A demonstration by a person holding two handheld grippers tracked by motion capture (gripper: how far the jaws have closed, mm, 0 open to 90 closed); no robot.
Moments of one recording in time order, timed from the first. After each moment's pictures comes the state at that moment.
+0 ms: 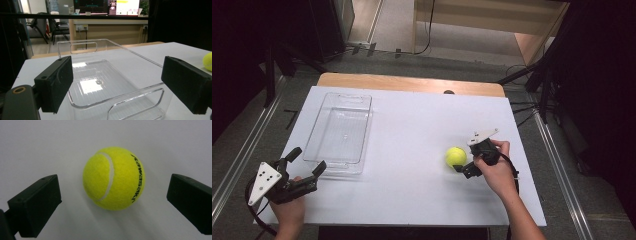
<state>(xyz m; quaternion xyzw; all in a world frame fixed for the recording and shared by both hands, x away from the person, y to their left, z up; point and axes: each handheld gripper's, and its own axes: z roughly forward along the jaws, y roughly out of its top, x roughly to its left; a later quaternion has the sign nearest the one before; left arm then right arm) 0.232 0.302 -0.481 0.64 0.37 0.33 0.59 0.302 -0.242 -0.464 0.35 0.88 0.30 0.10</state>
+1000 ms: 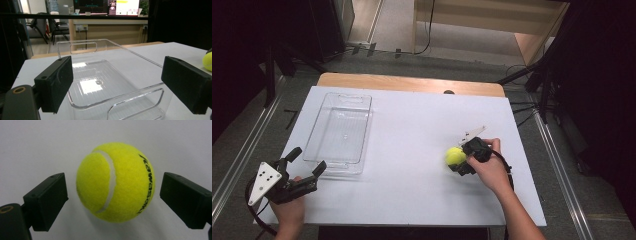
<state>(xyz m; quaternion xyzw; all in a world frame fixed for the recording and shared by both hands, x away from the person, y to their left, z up) 0.233 0.301 -0.481 0.64 0.37 0.33 0.59 0.319 -0.227 -0.478 0.34 0.90 0.25 0.08</state>
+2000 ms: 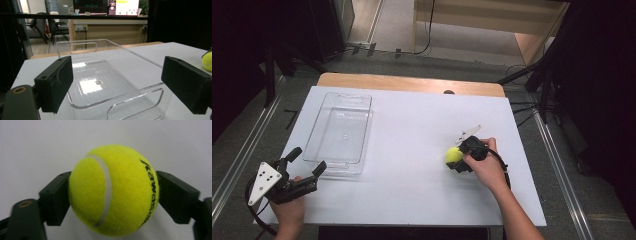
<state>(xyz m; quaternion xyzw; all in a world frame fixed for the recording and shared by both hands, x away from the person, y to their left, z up) 0.232 0.301 -0.481 0.64 0.37 0.33 0.59 0.327 -0.221 -0.486 0.35 0.90 0.24 0.06</state>
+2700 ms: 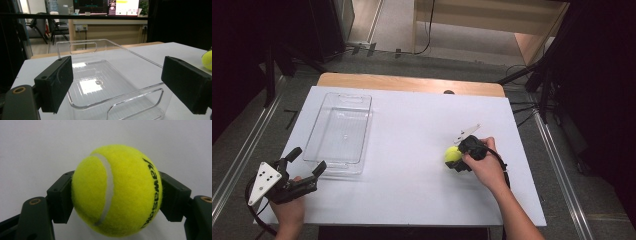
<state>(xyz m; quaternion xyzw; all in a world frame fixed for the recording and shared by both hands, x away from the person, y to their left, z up) 0.232 0.302 -0.481 0.64 0.37 0.33 0.59 0.327 -0.217 -0.481 0.34 0.91 0.24 0.06</state>
